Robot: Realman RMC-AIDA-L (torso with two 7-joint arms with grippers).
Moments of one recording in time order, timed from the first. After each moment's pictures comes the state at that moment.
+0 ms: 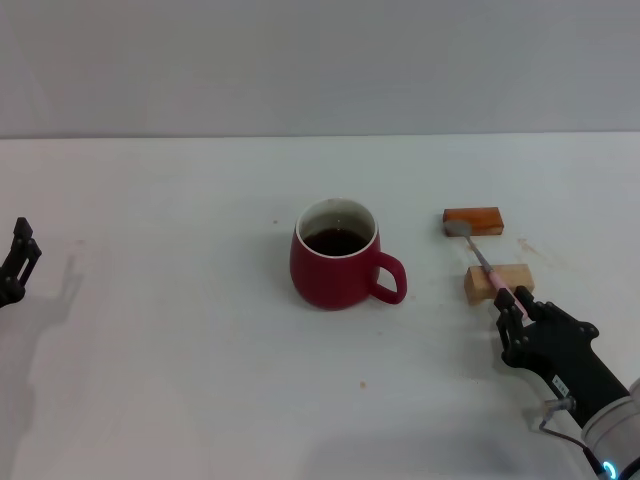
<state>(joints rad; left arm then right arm) -0.23 -2.07 -0.83 -0.23 2.18 1.24 -0.05 0.24 2.08 0.52 0.46 -2.20 -0.97 0.15</state>
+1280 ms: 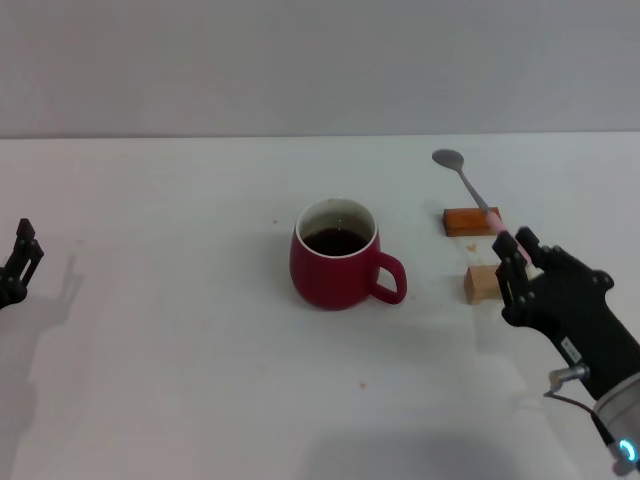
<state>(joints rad) -0.24 -2.07 -0.83 -0.22 2.18 1.23 -0.05 0.06 1.89 0.58 1.08 -2.22 -0.84 -0.16</state>
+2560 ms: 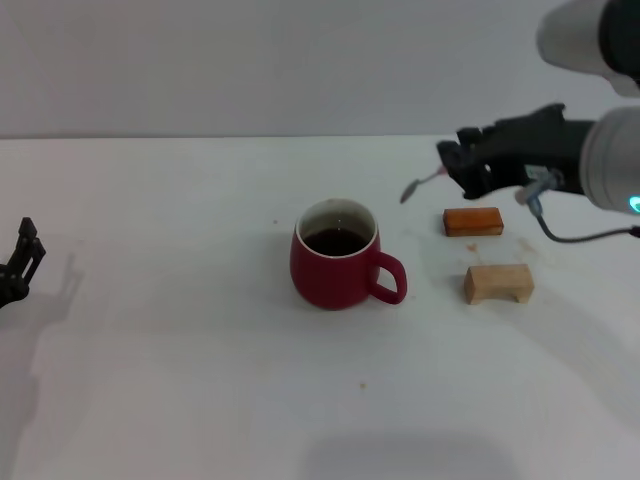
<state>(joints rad) -0.26 -2.07 -0.83 -0.21 2.18 1.20 -0.05 0.28 2.07 1.36 2.00 -2.79 1.15 -0.13</state>
